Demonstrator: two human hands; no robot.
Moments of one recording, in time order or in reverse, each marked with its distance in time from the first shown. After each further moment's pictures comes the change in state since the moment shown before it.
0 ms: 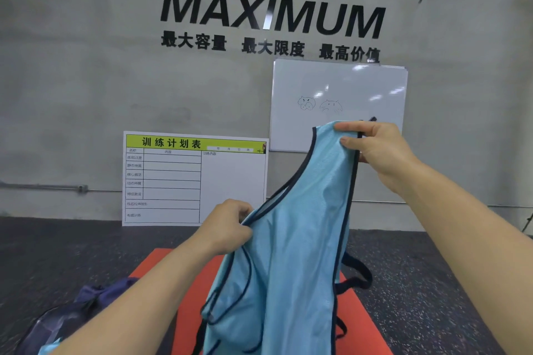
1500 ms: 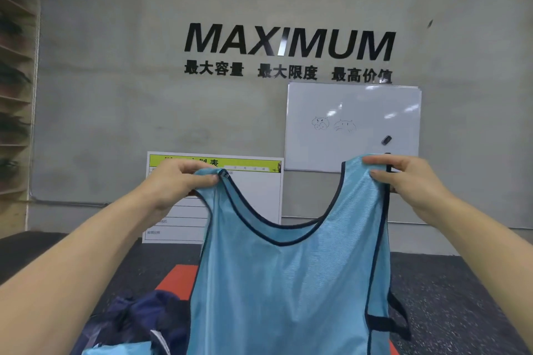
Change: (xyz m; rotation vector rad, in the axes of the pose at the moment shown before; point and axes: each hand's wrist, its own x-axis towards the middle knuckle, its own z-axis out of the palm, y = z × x) left_hand -0.061 0.035 -0.153 -0.431 0.294 0.017; right_hand -0.025 0.000 -0.031 -0.051 -0.024 -0.008
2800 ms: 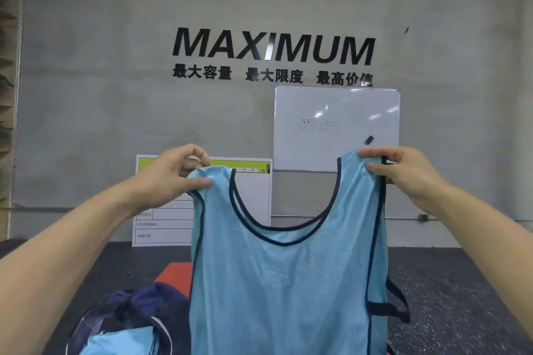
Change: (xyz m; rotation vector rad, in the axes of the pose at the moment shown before) left_hand -0.063 0.044 -0.016 0.275 -0.210 0.189; right_hand -0.061 -0.048 -0.034 -0.045 -0.013 -0.040
